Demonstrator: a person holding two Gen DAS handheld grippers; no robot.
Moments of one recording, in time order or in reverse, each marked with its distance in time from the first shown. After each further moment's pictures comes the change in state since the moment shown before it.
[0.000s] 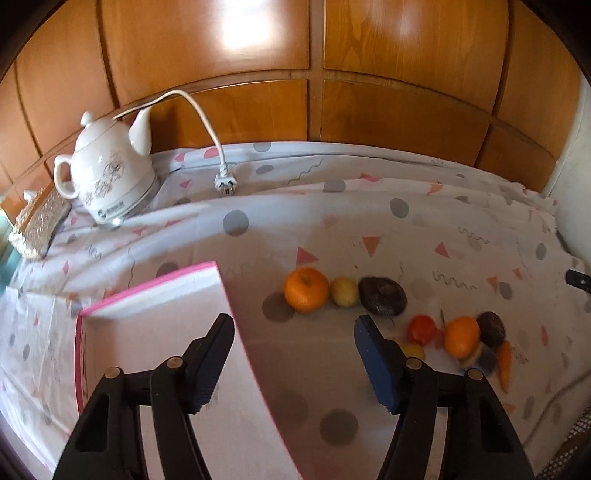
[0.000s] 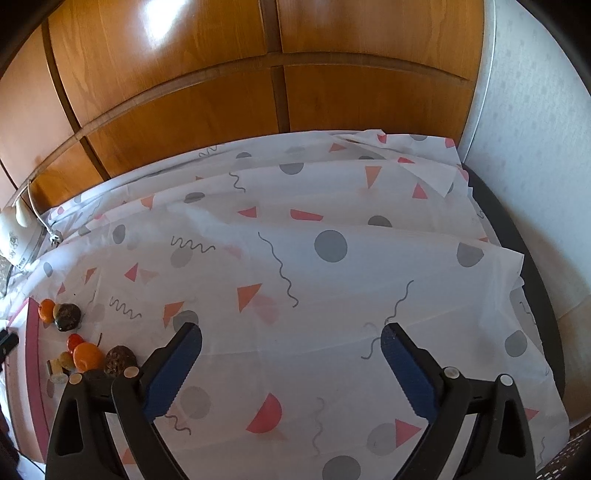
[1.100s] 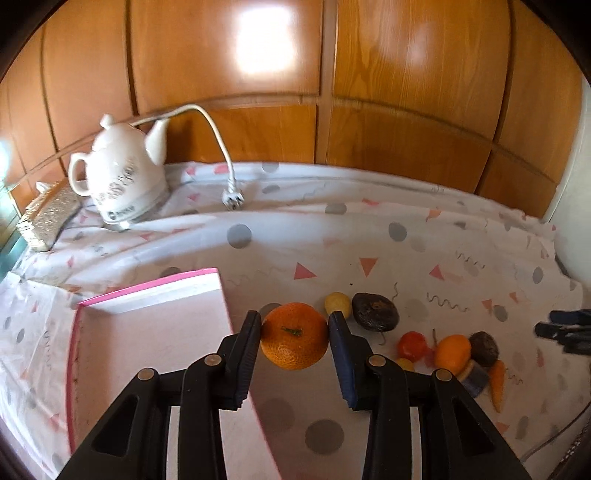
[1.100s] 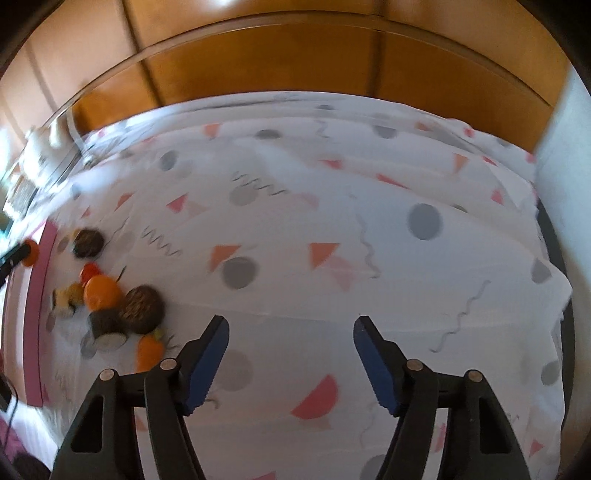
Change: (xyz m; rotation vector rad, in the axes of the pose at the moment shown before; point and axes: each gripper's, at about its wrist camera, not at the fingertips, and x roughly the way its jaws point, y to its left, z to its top) left arm -0.025 0.000 -0.014 -0.084 -0.128 0.001; right arm 0.026 0.057 -0.024 -0.249 0.134 0.130
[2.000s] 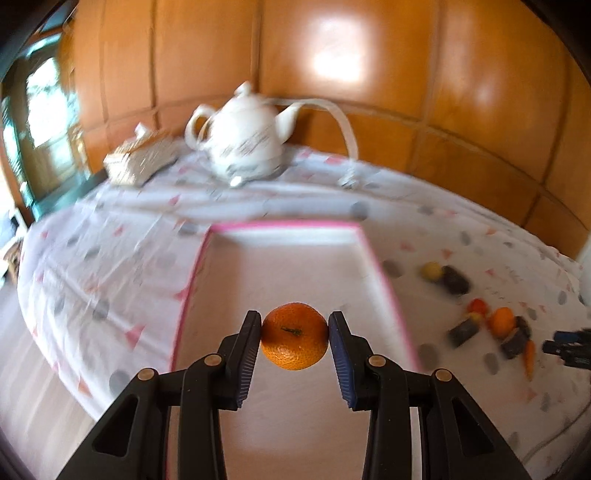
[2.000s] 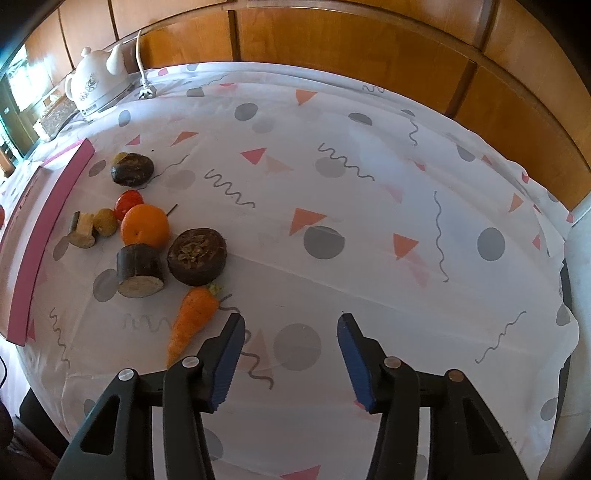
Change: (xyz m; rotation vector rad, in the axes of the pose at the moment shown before) left arm -0.063 0.105 -0.080 -0.231 -0.009 0.177; right arm 0.012 0.055 -0.019 -0.227 0.043 0.015
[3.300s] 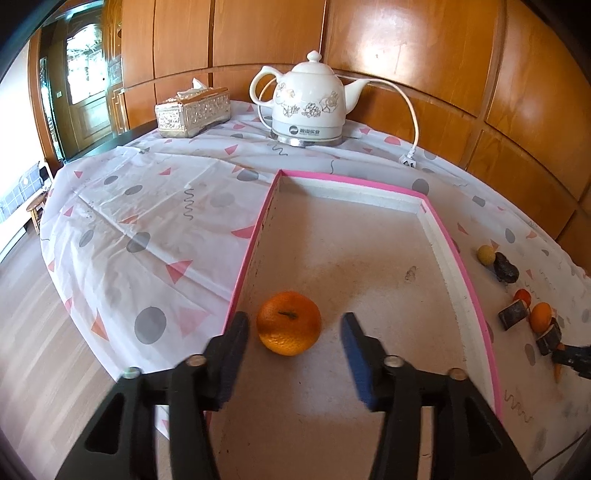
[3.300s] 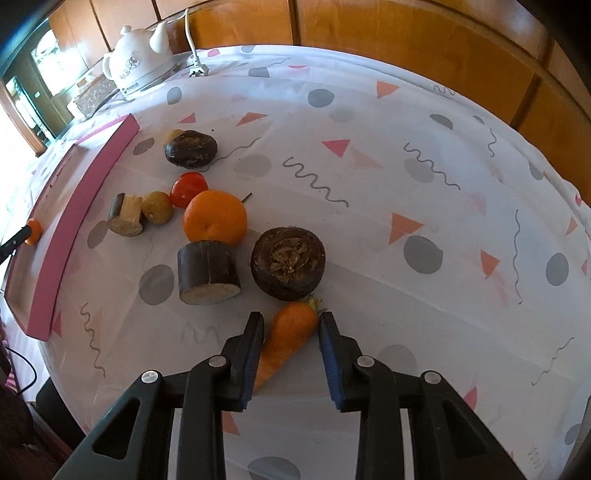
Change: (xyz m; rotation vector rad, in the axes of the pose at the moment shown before) left arm 0.002 0.036 -0.040 -0.123 0.034 0.084; right arm 0.018 0.043 0.009 -0.083 0.033 0.137
